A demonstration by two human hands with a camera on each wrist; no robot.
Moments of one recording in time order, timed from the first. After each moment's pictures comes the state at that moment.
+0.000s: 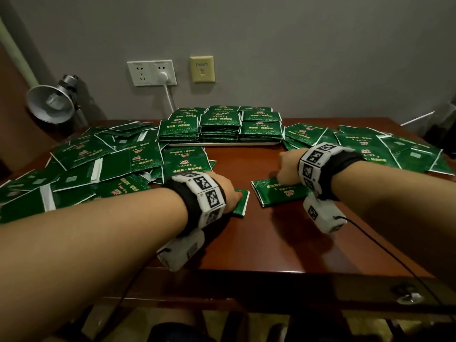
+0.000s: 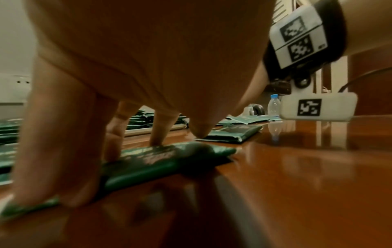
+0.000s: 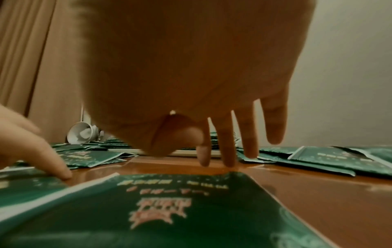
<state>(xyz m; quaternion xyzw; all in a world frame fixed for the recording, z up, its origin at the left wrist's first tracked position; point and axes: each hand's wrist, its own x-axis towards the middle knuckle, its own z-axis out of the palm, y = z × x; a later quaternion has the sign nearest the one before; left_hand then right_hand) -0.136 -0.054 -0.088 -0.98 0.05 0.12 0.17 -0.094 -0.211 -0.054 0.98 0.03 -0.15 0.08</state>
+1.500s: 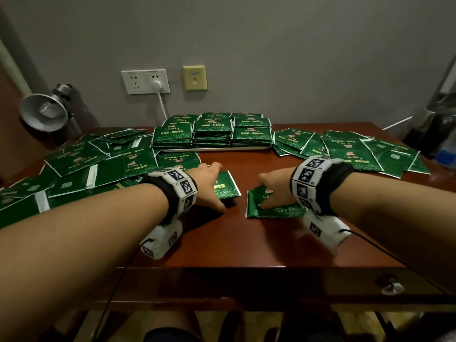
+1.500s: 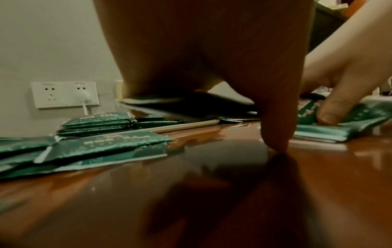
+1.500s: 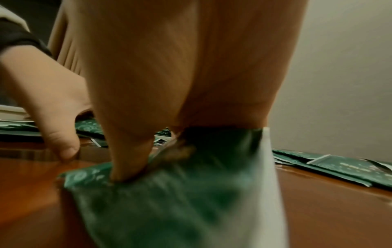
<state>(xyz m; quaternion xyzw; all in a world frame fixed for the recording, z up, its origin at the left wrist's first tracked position) -0.117 -0.016 -0.087 -0.99 0.12 0.09 -0.02 -0.124 -0.217 -0.071 0.96 0.18 -0.16 0.13</state>
